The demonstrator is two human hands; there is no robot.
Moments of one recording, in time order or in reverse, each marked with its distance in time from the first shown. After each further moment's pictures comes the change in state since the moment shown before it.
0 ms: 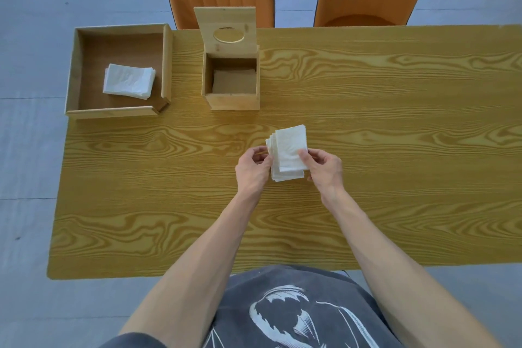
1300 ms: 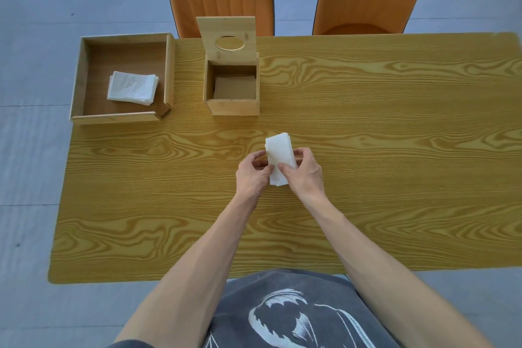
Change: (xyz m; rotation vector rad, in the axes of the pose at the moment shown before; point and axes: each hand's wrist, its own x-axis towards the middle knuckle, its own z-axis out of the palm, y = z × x) left_hand 0.001 -0.003 -0.005 -0.039 -0.093 -0.043; right_hand -0.017 -0.013 0.031 -0.474 -0.005 -0.101
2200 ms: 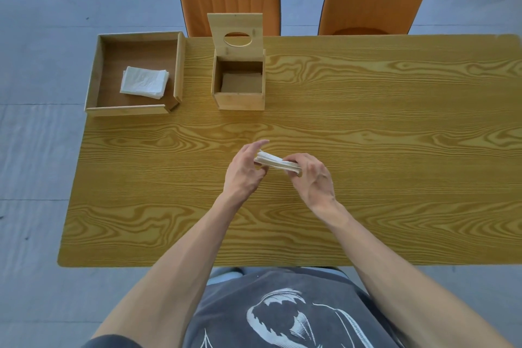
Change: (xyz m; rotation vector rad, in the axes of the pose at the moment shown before) left_hand -0.022 0.002 -0.036 0.634 -0.019 0.491; right_hand -0.014 0.032 0.001 -0.363 0.129 -0.563
